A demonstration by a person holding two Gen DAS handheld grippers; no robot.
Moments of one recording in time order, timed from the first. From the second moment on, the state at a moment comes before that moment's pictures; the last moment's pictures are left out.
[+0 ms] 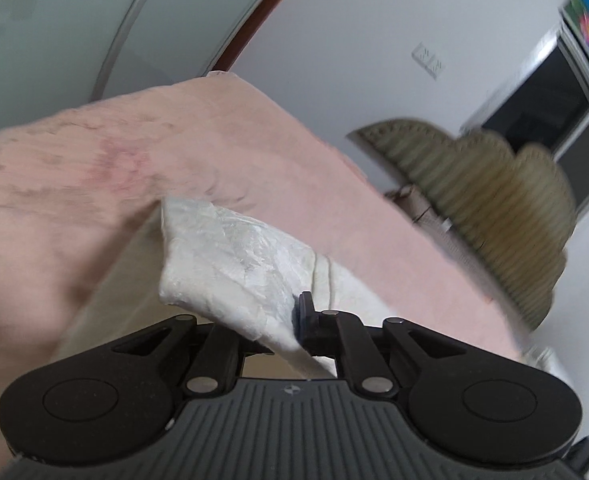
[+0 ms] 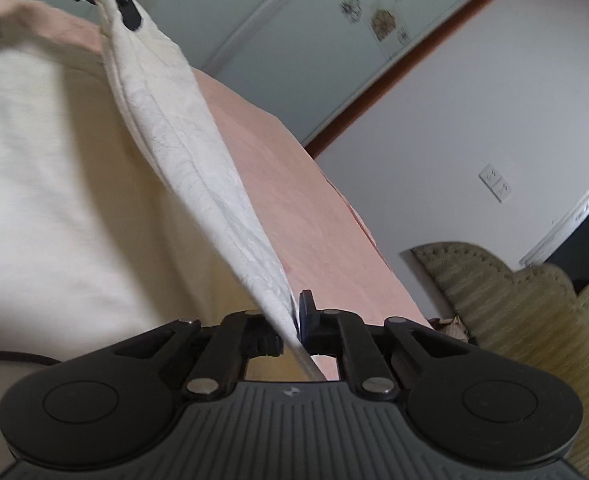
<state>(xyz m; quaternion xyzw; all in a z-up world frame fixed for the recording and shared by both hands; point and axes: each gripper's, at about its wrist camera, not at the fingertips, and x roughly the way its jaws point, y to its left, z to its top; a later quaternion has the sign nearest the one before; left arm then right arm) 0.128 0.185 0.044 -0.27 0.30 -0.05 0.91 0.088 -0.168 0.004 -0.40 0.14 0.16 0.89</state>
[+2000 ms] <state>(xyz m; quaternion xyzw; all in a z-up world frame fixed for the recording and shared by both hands) 0.047 -0.147 -0.050 0.17 0.25 -0.24 0.92 -0.033 -0.539 -0.008 0.13 0.28 -0.21 0.93</state>
